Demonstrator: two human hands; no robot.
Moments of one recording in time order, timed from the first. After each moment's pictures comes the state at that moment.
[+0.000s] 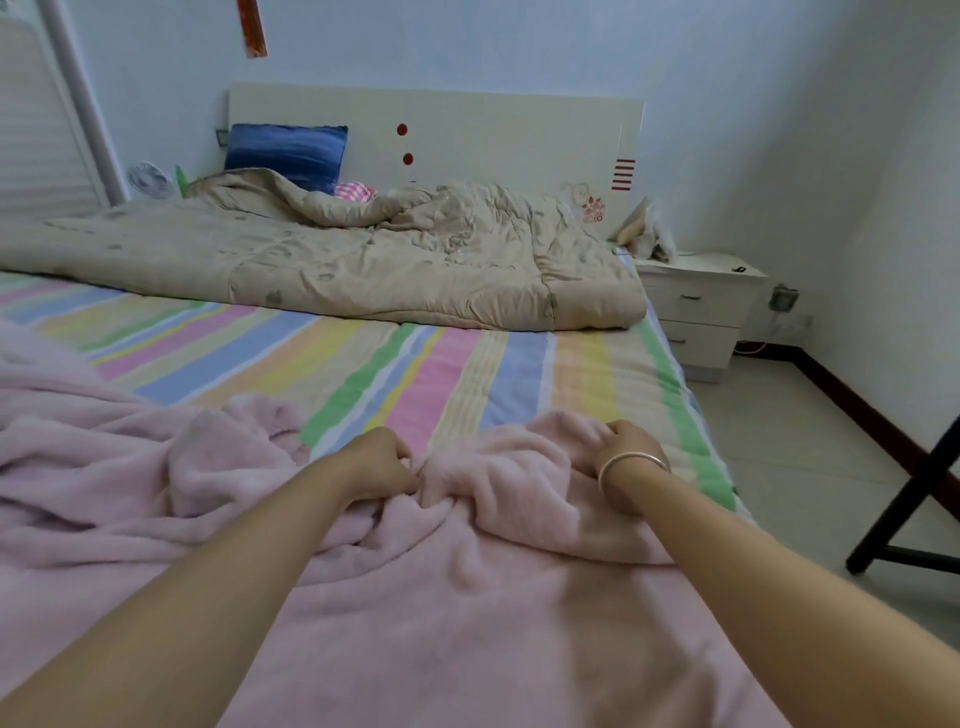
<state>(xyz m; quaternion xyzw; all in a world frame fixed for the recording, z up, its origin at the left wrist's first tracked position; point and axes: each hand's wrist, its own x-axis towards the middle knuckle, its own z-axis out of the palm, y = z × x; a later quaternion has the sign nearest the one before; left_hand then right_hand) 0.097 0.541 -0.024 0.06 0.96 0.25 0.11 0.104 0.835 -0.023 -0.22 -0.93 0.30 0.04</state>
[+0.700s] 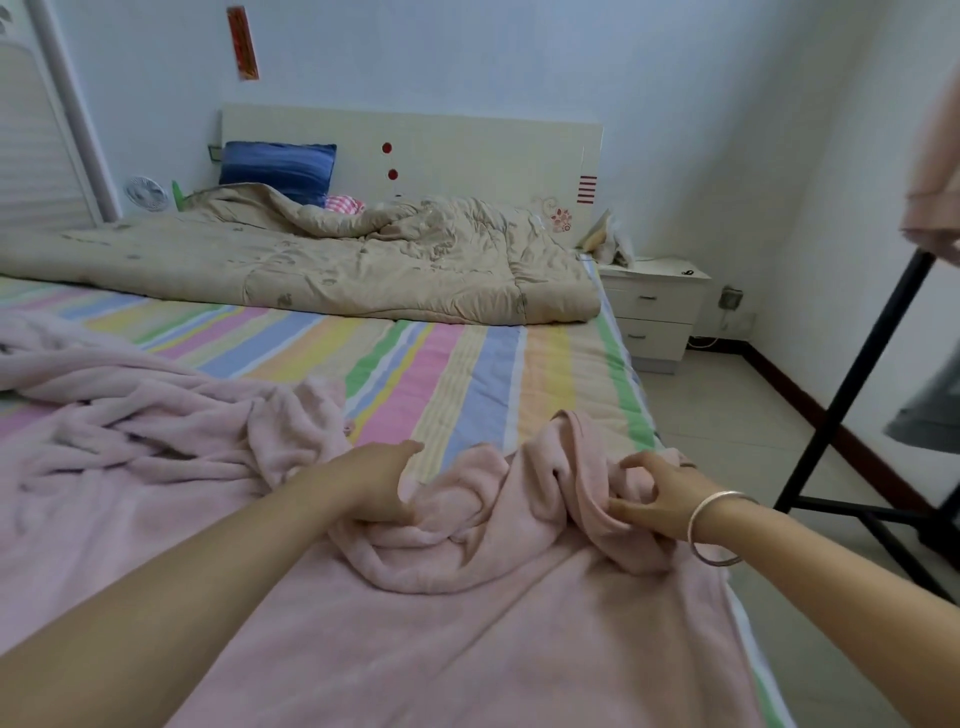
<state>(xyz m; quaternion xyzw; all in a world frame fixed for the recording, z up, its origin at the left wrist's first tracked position) 0.271 0.539 0.029 0.15 0.98 0.03 0.15 0.327 0.871 0.025 -0.08 -0.99 0.11 -0.07</state>
